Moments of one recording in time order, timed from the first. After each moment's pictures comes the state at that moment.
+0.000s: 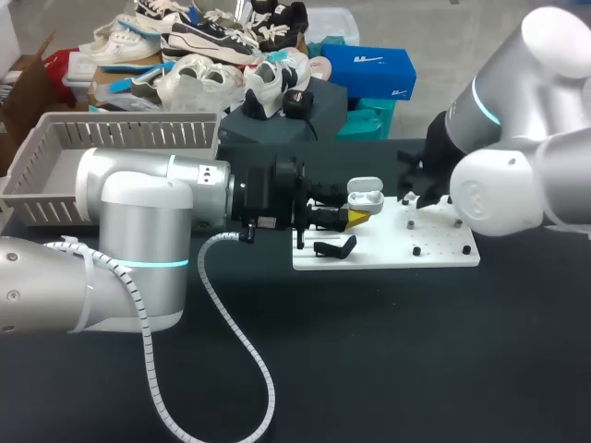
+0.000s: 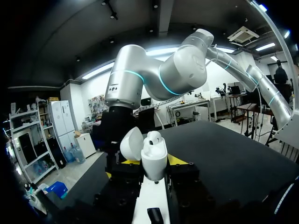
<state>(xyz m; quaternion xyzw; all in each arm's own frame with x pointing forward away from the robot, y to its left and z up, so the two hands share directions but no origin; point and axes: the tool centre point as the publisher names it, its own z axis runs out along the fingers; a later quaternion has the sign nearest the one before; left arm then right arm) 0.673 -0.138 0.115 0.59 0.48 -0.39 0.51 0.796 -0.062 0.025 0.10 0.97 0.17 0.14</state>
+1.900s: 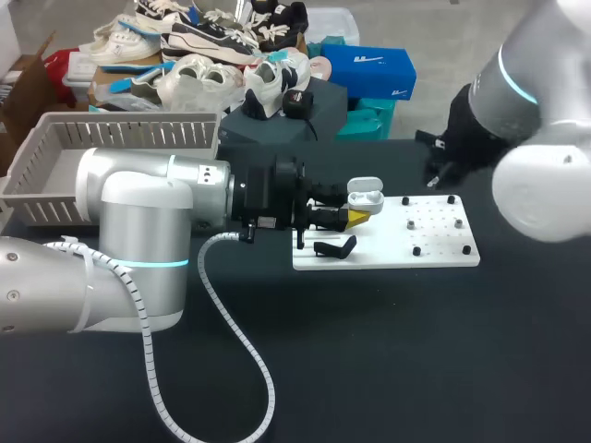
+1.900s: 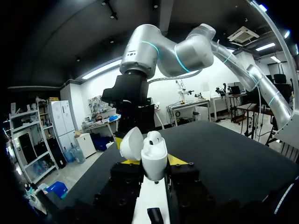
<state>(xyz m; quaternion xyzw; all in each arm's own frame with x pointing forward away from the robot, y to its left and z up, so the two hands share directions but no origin) 0.673 -0.138 0.115 0.59 0.48 -0.39 0.51 0.739 -0.083 0.105 0.09 0.97 0.14 0.17</state>
